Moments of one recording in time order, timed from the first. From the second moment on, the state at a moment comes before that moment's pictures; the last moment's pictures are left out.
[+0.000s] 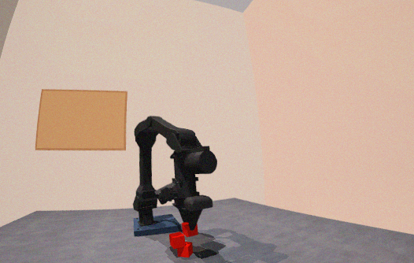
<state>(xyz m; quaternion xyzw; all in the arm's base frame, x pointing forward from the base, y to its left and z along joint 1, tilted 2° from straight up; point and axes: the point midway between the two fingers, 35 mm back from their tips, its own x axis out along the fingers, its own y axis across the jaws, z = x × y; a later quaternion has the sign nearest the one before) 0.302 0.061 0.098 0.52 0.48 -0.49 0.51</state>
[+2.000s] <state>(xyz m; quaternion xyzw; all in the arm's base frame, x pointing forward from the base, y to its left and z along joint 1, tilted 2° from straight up) 0.299 0.061 0.088 0.50 0.49 -0.50 0.52</state>
